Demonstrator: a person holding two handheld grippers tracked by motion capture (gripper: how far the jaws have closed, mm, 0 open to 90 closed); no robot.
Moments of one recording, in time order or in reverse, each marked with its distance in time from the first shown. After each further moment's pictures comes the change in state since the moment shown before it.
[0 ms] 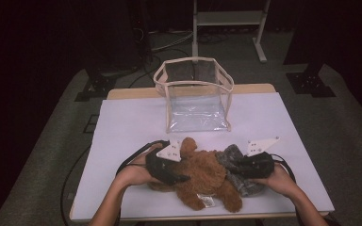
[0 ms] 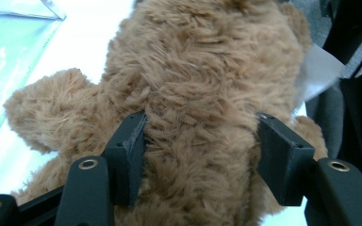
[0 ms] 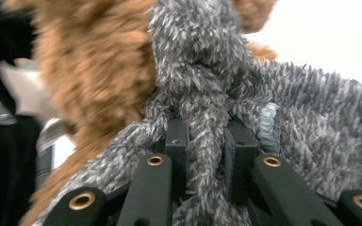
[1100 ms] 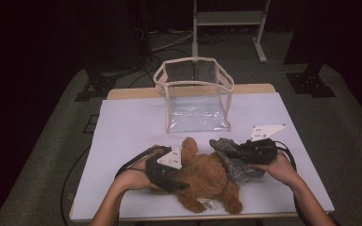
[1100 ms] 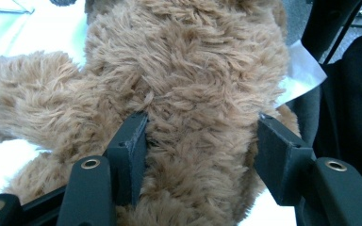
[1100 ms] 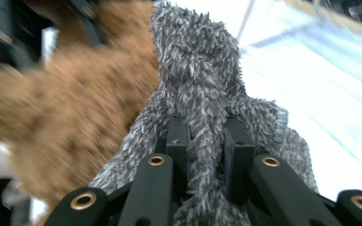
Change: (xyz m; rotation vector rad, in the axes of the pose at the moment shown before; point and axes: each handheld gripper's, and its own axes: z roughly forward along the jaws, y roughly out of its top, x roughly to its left) left arm -0.013 0.001 0.001 0.025 -0.037 0.022; right arm -0.011 0.034 -0.020 -0.096 -0.071 -0.026
